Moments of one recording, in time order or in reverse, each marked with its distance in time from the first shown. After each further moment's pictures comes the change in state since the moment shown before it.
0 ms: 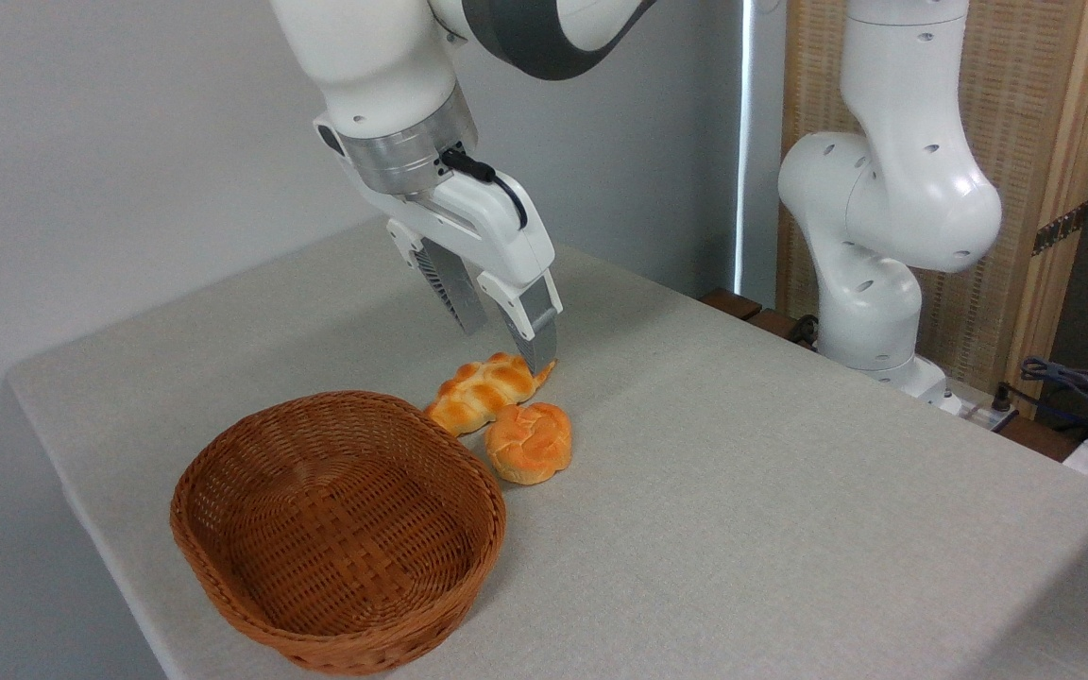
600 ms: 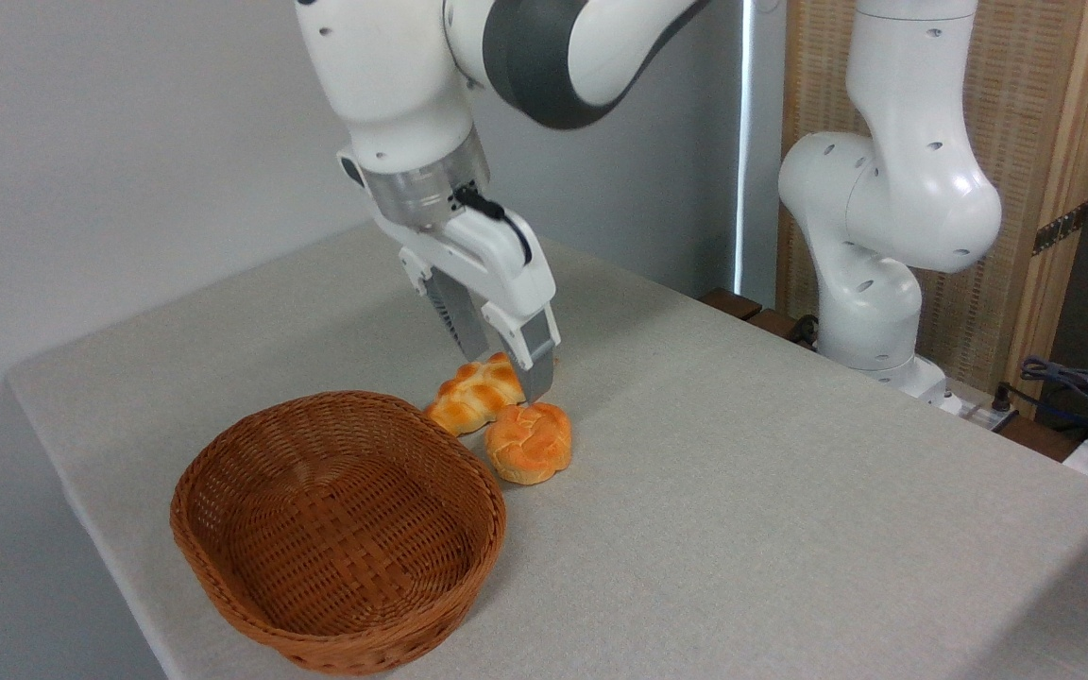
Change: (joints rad) arm -0.002 -0.062 -0.041 -0.194 0.000 0.206 0.000
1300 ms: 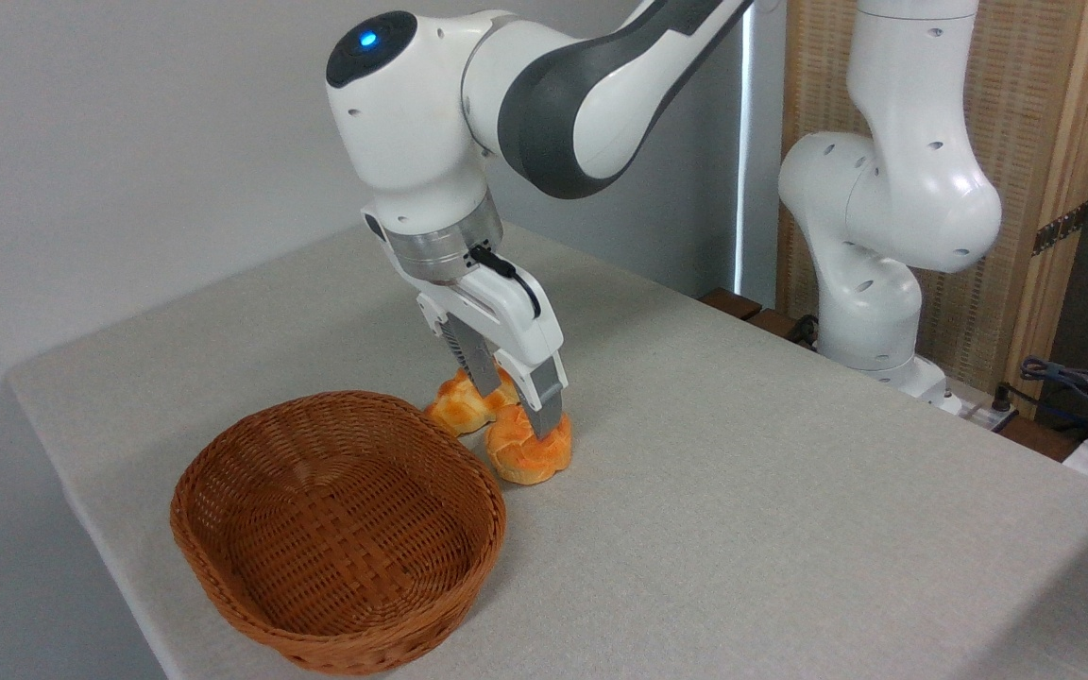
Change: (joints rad) arm -0.001 -0.009 -0.026 -0.140 0.000 0.121 0.000
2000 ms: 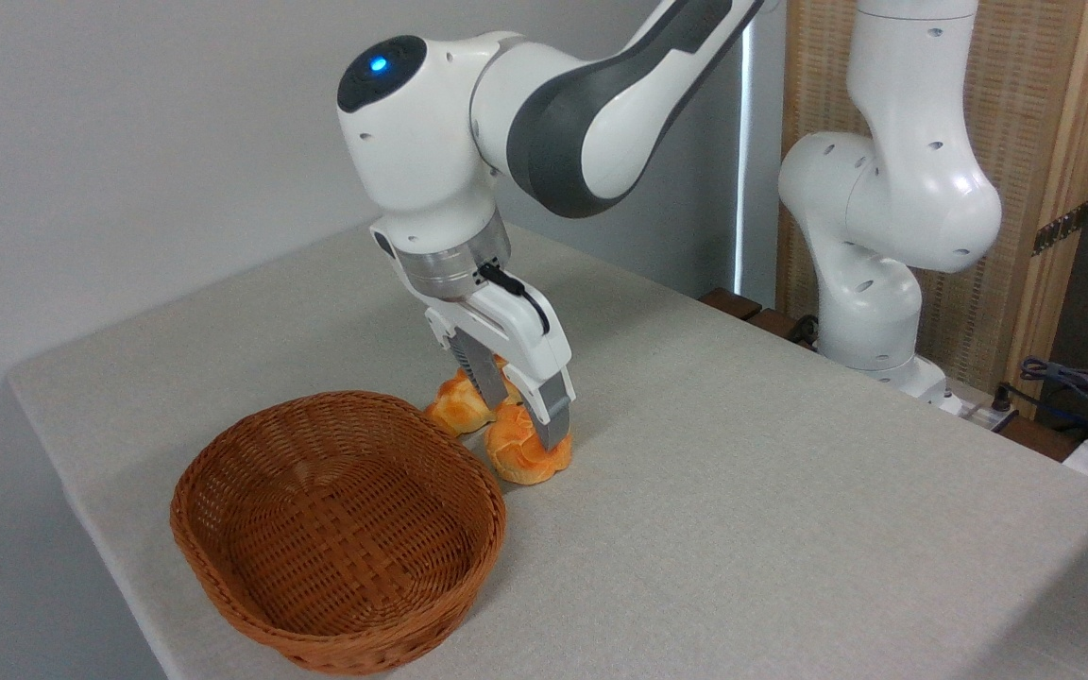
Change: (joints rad) arm 0.002 0.003 0.001 -0.044 0.000 0.044 0.000
